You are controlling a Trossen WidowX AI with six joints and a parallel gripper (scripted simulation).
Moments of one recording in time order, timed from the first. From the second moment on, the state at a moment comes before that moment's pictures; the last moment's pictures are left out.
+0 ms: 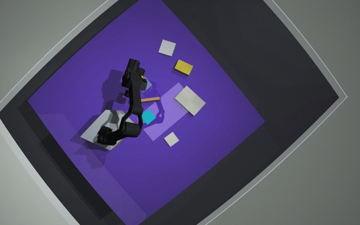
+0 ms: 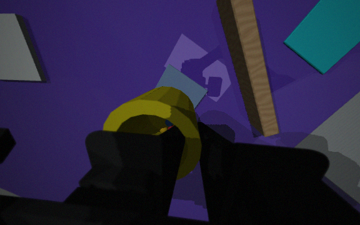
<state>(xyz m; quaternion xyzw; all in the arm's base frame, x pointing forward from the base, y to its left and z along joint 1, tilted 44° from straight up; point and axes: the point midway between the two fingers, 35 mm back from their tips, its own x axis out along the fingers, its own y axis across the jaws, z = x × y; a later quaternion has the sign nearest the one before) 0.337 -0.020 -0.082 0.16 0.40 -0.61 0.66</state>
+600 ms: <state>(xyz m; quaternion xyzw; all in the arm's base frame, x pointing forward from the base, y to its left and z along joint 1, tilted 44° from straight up) 0.322 -0.030 -0.068 0.16 0.40 -0.61 0.66</state>
